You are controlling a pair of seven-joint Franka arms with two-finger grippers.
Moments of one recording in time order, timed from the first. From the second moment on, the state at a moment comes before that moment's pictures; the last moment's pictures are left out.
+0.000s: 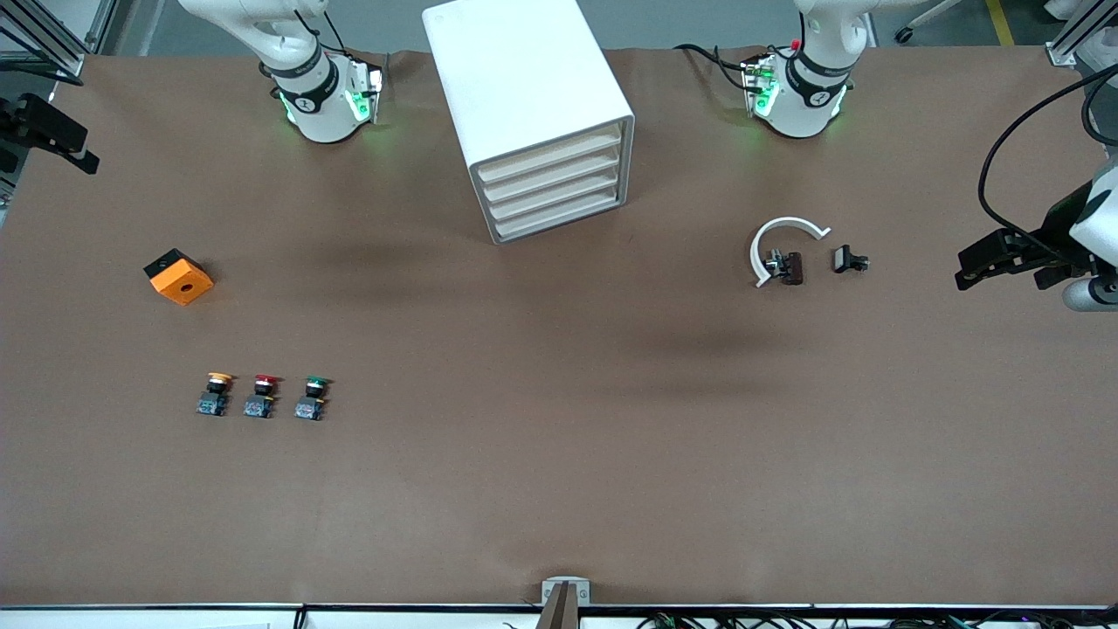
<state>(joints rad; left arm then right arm) 0.11 0.12 -0.15 -1.49 0.01 1.65 -0.04 -0.02 -0.16 -0.06 -1.61 0.00 1.43 -0.04</state>
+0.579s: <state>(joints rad) 0.12 0.12 -0.15 -1.49 -0.01 1.65 -0.04 -0.02 -0.16 -0.06 -1.61 0.00 1.43 -0.04</state>
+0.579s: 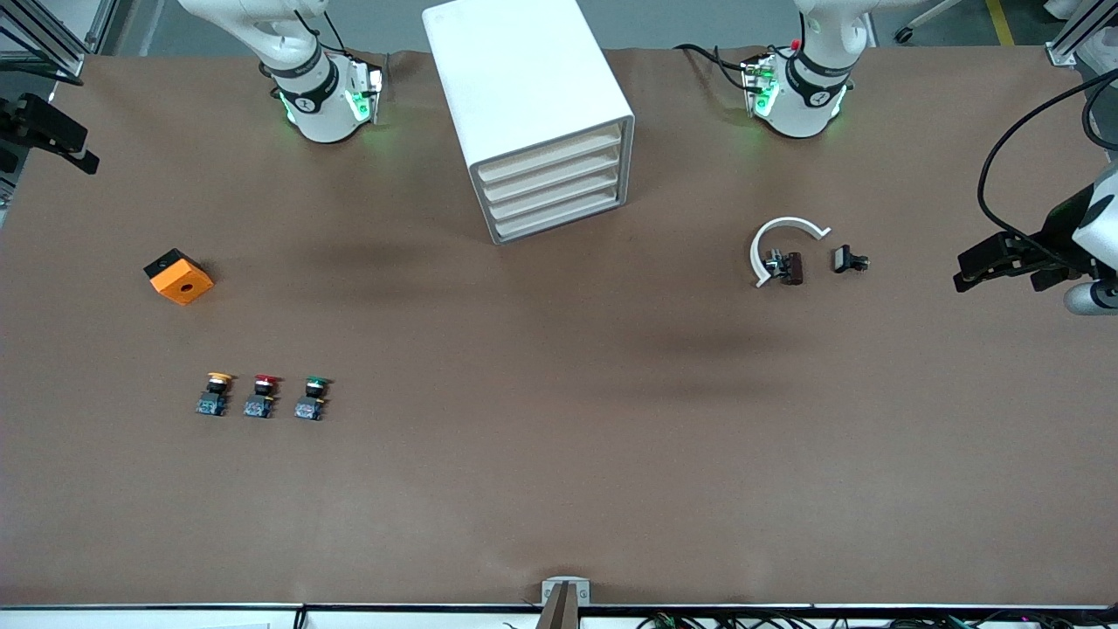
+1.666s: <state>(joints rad) 0.00 0.41 -0.16 -1.49 -0.23 1.72 -0.44 -0.02 -0.07 -0.06 -1.61 -0.01 1.46 -0.04</state>
